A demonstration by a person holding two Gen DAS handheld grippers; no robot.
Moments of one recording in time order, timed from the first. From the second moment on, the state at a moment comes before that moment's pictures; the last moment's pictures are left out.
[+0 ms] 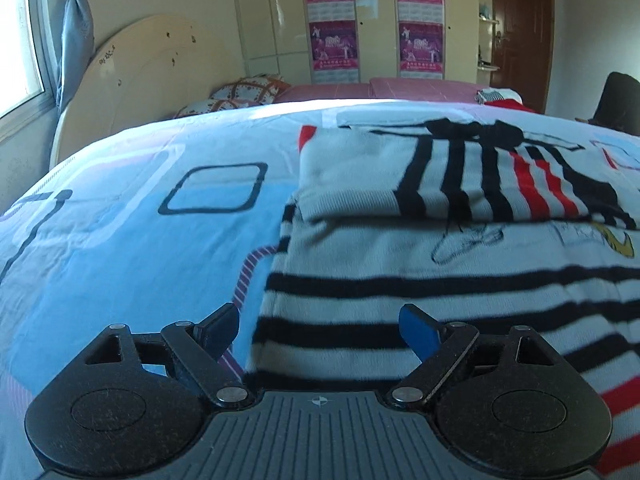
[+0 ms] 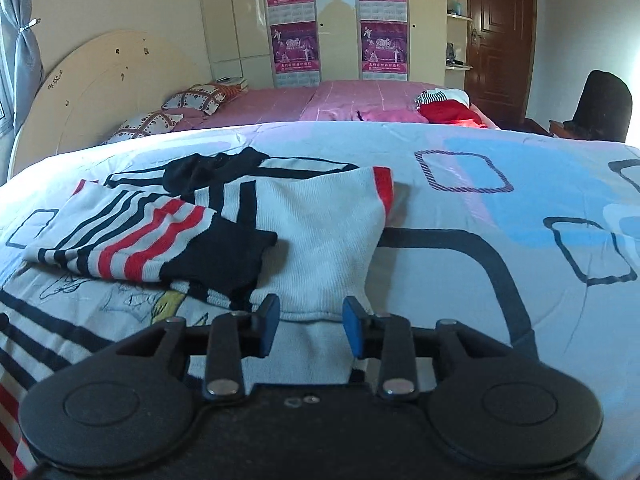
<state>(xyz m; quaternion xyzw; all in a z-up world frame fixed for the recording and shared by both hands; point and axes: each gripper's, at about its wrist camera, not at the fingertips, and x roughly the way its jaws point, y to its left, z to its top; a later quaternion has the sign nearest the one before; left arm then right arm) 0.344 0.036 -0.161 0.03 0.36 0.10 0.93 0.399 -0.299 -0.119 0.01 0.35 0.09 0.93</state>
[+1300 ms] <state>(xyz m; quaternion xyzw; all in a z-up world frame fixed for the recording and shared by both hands) 0.199 0.154 -0.221 -0.40 0.39 -0.18 0.81 0.166 -0.337 -0.185 0.44 0.40 0.17 0.79</state>
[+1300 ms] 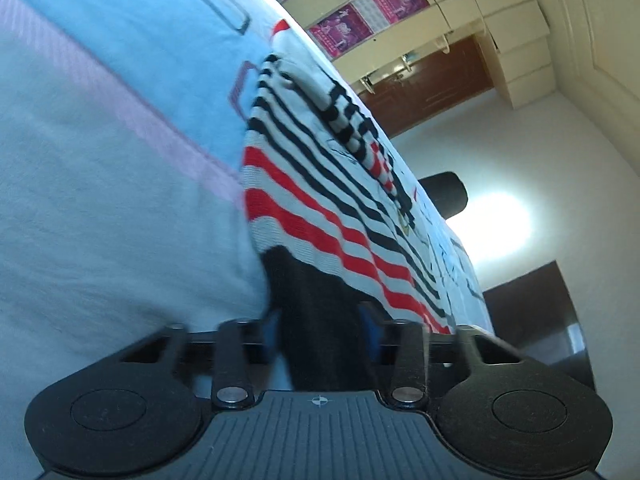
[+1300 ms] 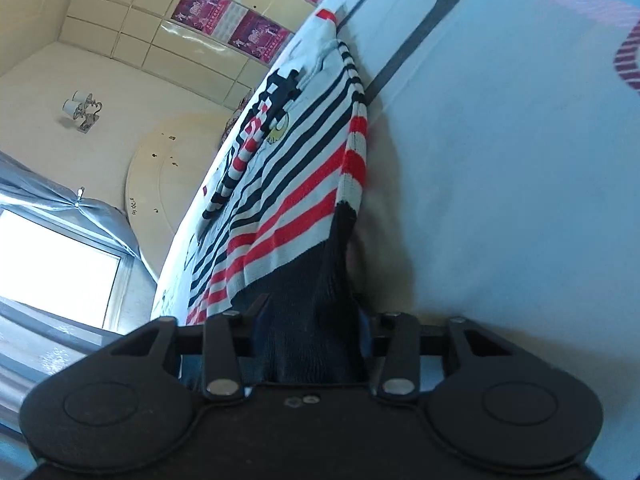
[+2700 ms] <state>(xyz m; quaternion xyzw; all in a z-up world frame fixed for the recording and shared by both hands) 0.179 0.139 -0.195 -0.27 0.35 -0.12 0.89 0.163 -0.343 -0.185 0.40 0.39 0.18 0.81</state>
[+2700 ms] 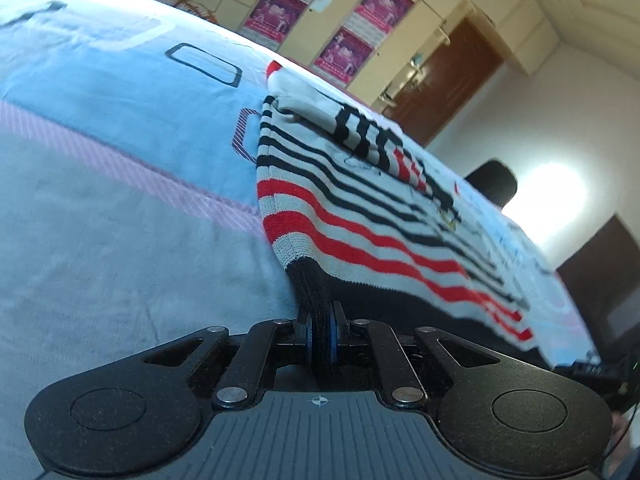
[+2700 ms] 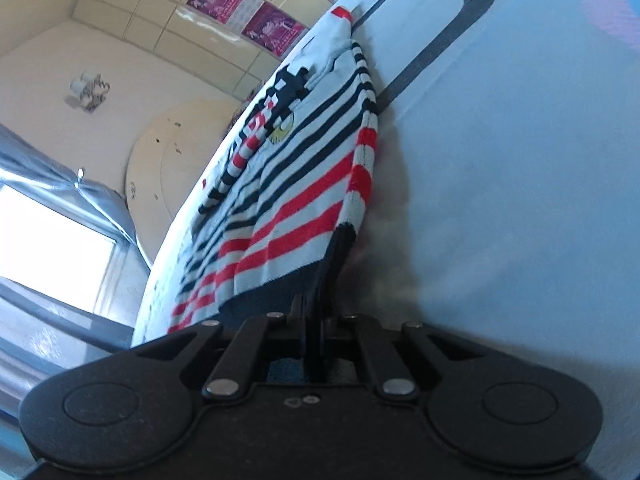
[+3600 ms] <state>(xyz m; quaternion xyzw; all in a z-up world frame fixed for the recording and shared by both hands) 0.418 0.148 -0.120 -0.37 0.24 -0.13 0.88 0.398 -0.341 -0.079 0.34 0.30 0.21 0.87</state>
